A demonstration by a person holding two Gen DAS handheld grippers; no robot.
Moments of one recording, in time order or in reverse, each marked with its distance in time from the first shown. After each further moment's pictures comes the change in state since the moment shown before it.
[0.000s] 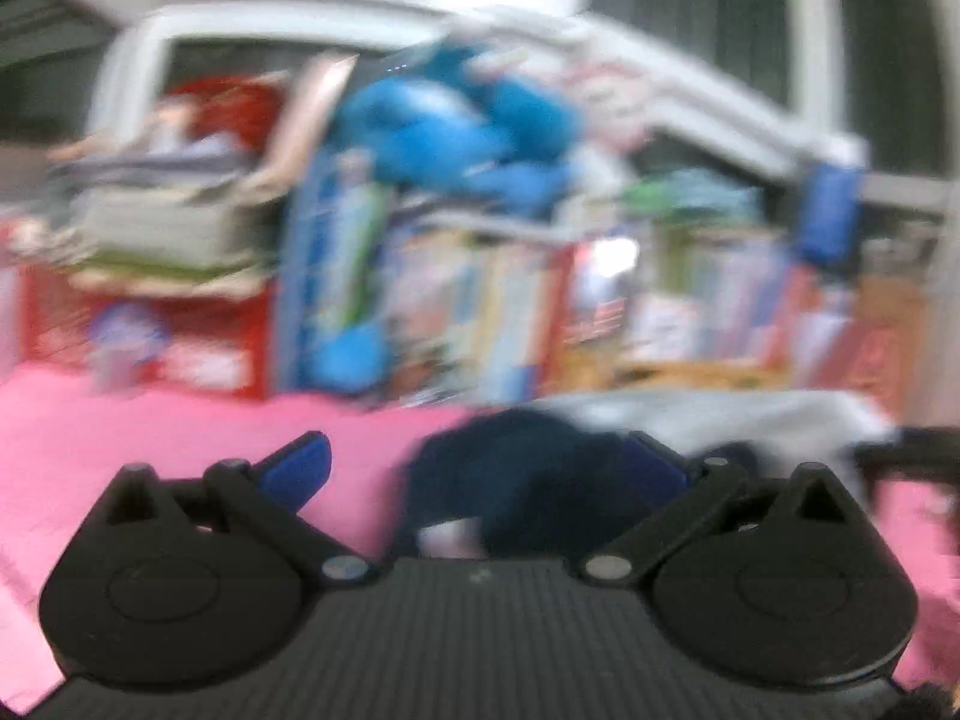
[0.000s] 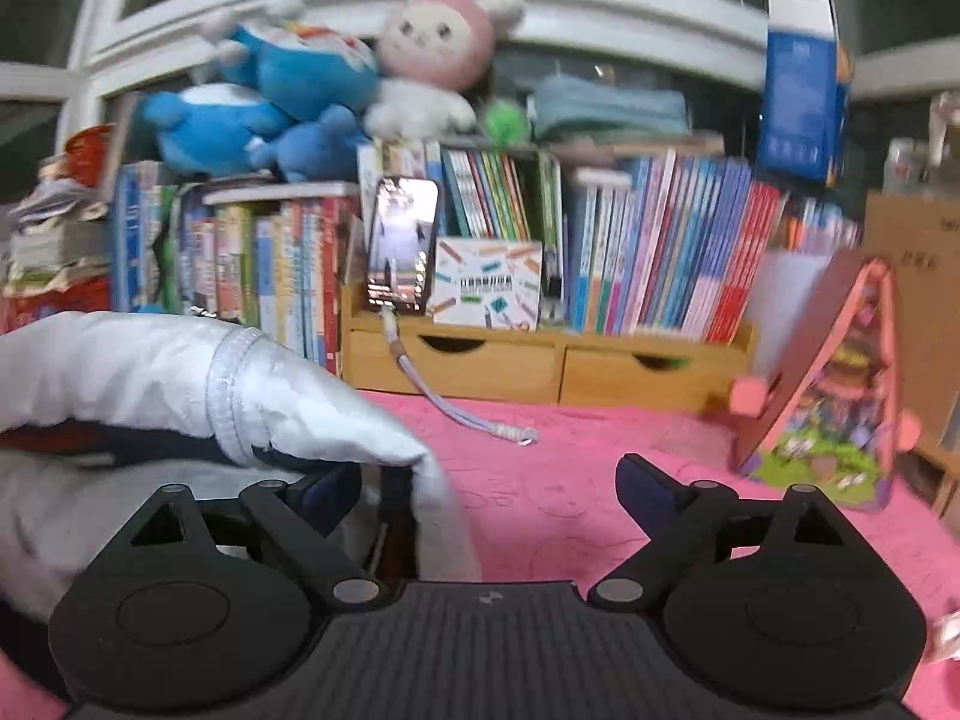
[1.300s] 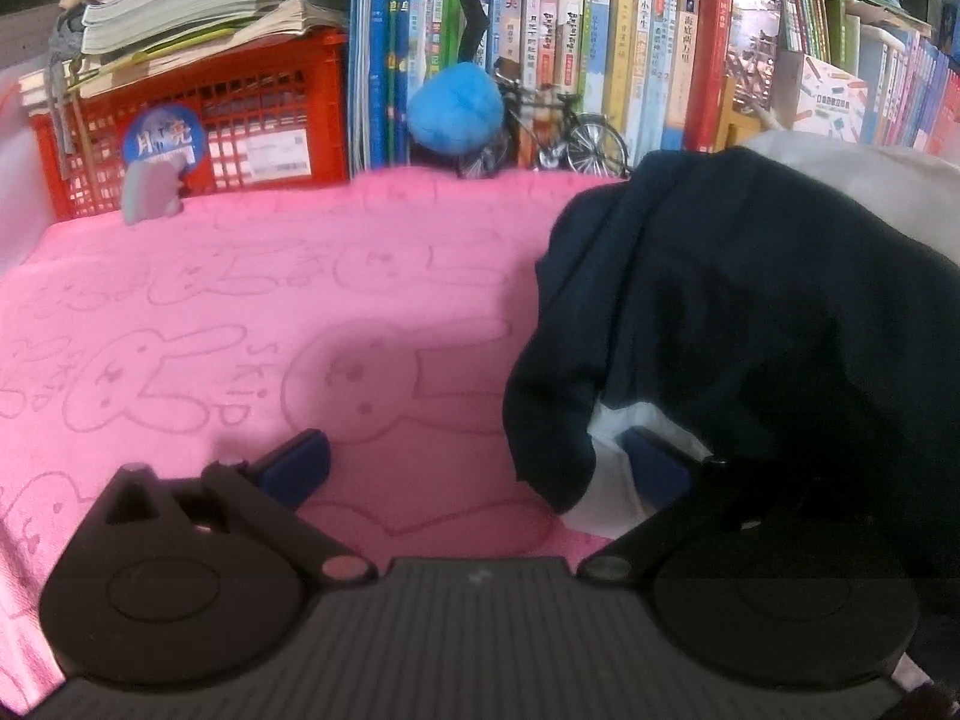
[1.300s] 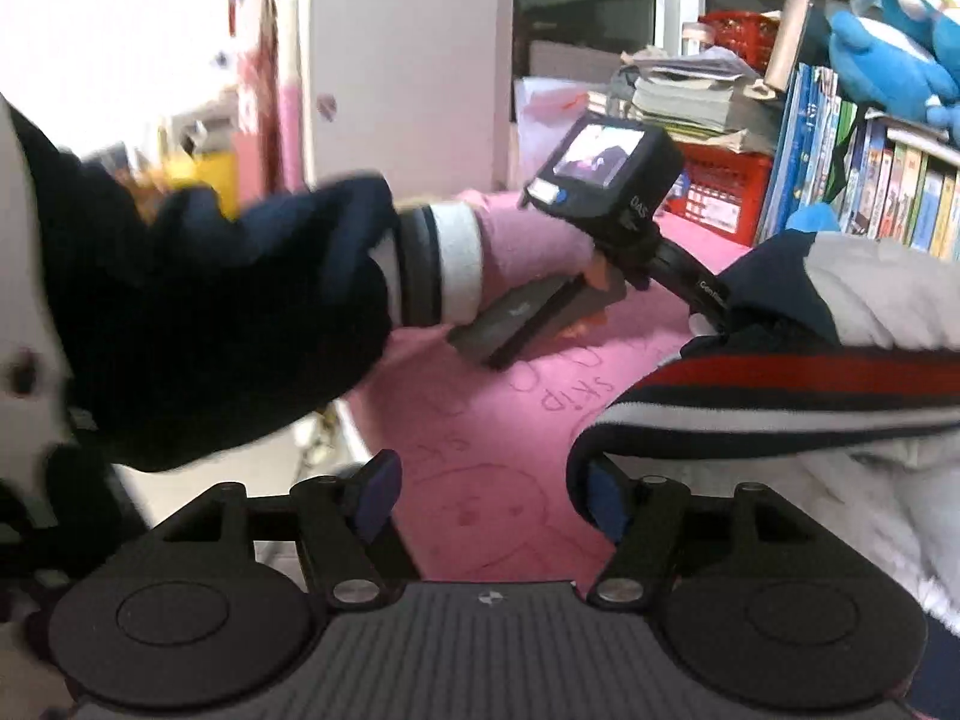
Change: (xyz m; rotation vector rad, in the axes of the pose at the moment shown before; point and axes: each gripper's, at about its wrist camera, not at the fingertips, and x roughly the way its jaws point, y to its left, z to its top) left arm 0.110 0.018 -0.061 0.065 0.377 0.172; right arm -0.106 0.186 -0.057 -0.355 0.222 1.037
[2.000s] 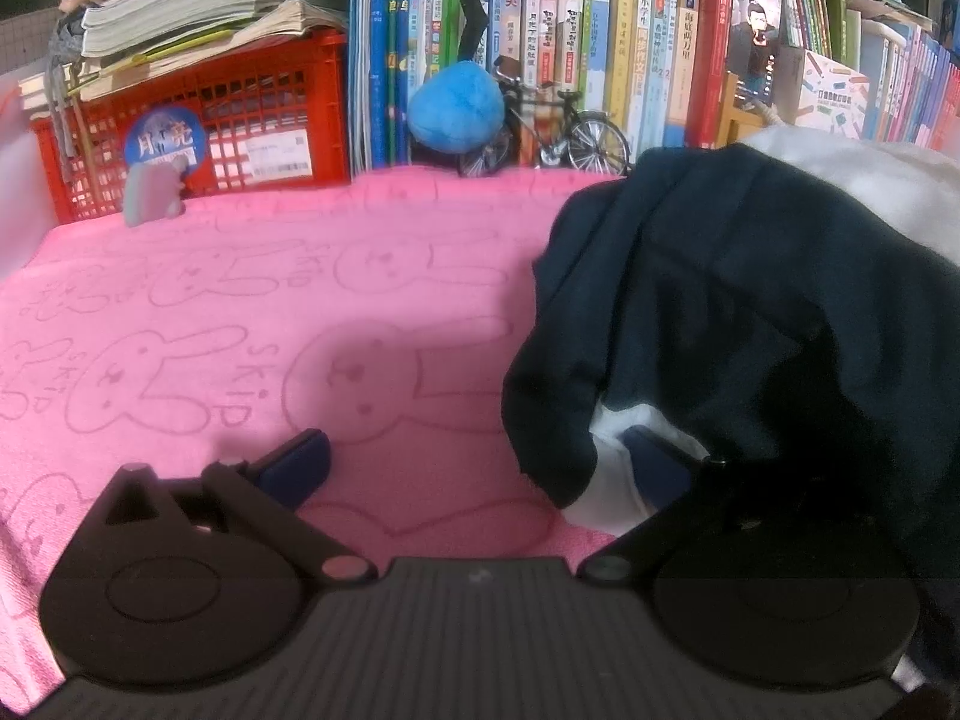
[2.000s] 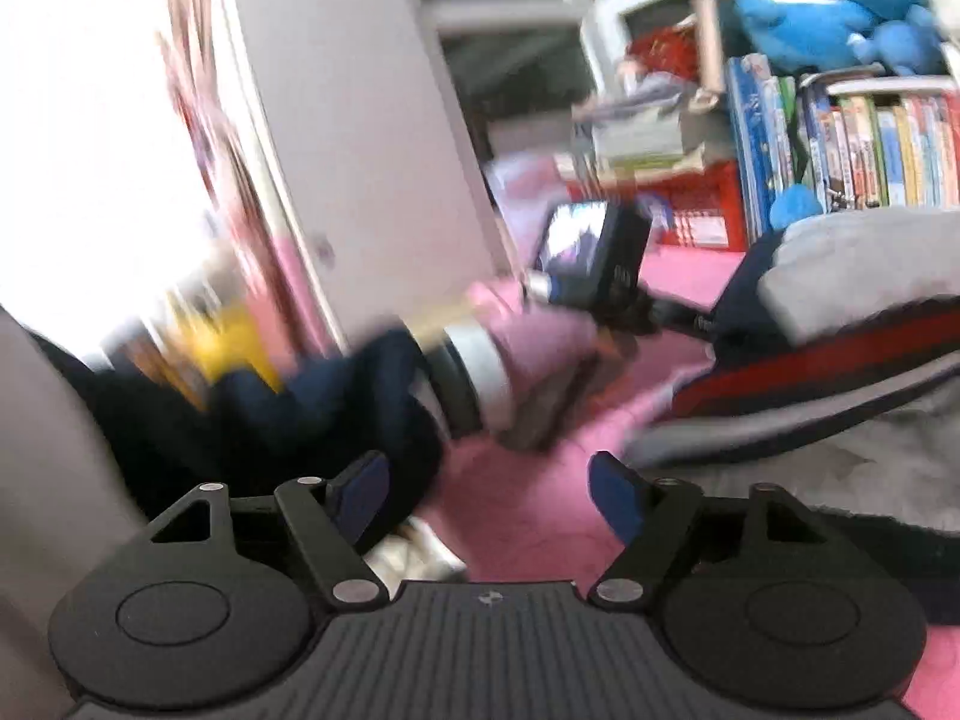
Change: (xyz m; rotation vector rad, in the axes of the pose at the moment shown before) left arm 0.000 0.001 0.000 0.009 0.005 0.003; right arm -0.042 -0.004 0.016 0.247 -0.208 0.005
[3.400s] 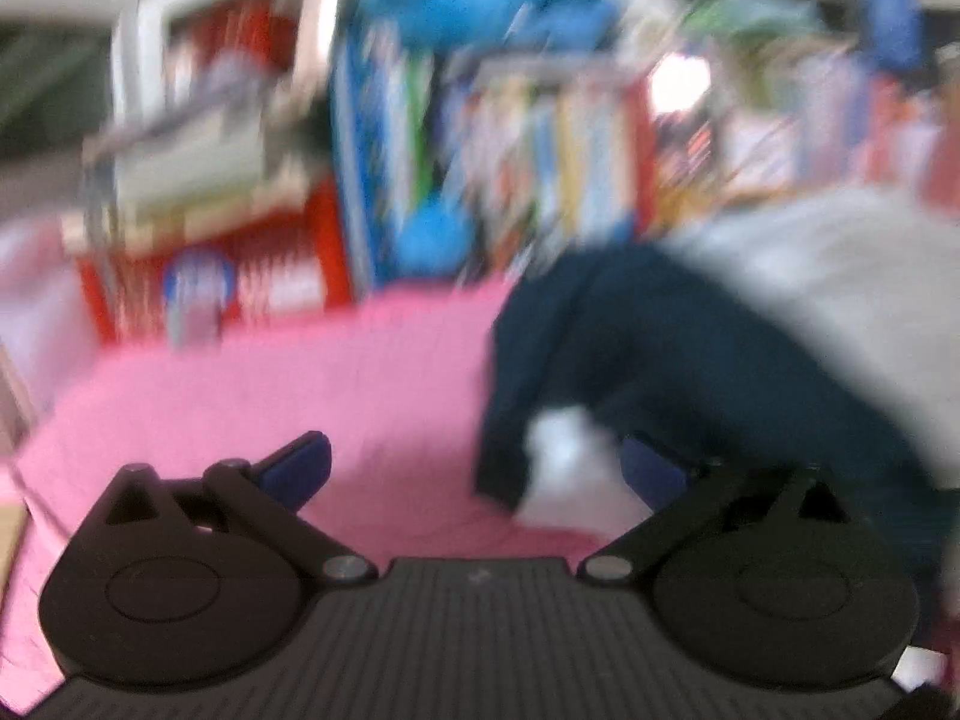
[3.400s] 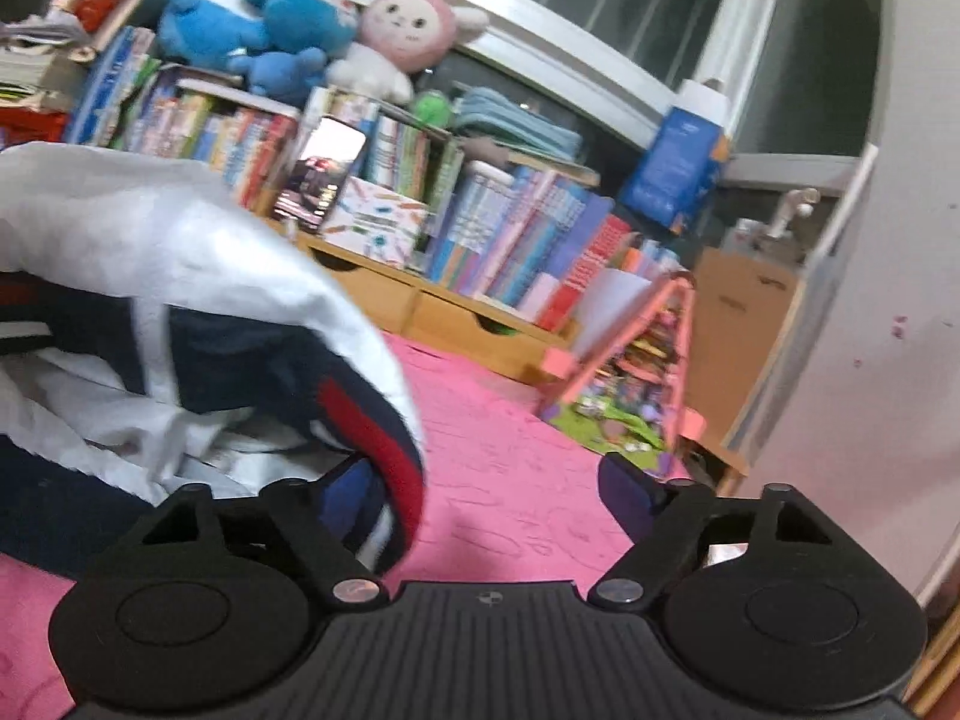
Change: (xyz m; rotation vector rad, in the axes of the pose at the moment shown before) left arm -0.110 -0.025 -0.024 0.168 -0.280 -0.005; right arm -0.080 -0.098 -0.054 -0.183 -0.018 -1.405
